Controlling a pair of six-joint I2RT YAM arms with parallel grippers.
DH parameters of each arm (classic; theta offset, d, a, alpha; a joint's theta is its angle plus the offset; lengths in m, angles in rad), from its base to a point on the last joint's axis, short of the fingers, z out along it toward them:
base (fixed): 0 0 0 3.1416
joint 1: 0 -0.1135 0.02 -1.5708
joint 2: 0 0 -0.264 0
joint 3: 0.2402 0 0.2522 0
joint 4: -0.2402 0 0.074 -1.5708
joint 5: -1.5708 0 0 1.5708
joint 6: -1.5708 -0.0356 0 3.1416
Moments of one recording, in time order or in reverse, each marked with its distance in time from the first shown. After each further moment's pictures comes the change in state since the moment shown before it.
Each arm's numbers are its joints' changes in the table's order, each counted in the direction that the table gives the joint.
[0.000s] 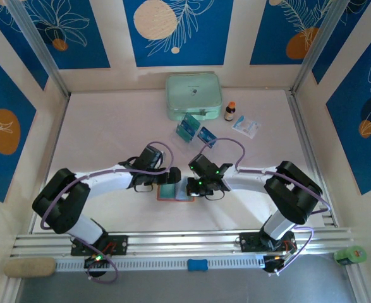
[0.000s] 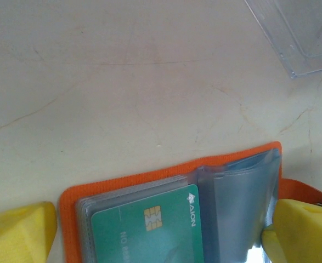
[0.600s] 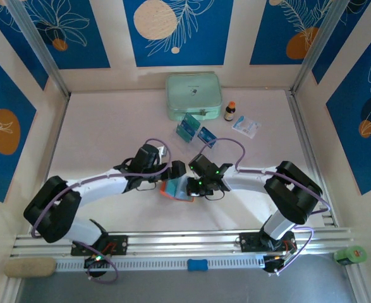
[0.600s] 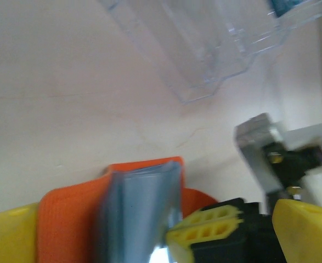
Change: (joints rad) left arm 0.011 0.098 -0.054 0.214 -0.111 0.127; right arm 0.000 0.000 0.000 -0.001 0.000 0.000
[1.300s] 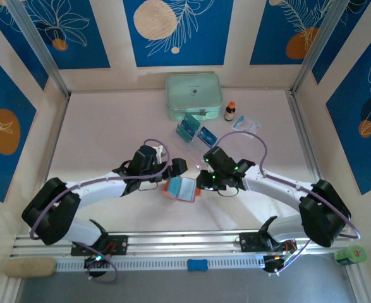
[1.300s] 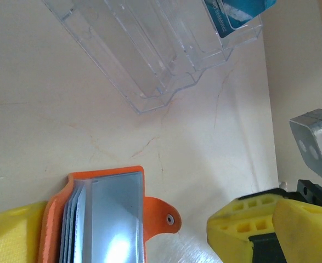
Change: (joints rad) left arm 0.003 0.018 -0.048 0.150 -0.044 0.097; right arm 0.100 0.281 -0.006 -0.224 -0.043 0.011
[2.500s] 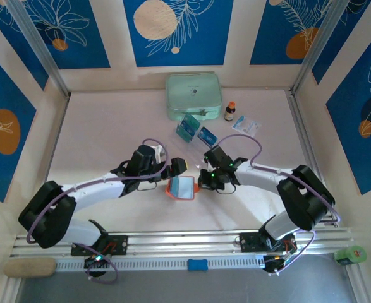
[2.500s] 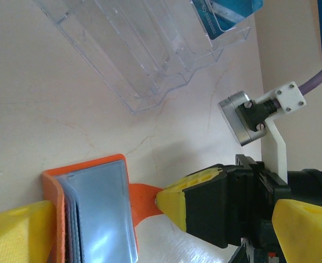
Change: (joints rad) left arm 0.000 0.036 0.000 -0.027 0.000 0.000; right arm 0.082 -0.184 -0.023 0.152 0.103 0.006
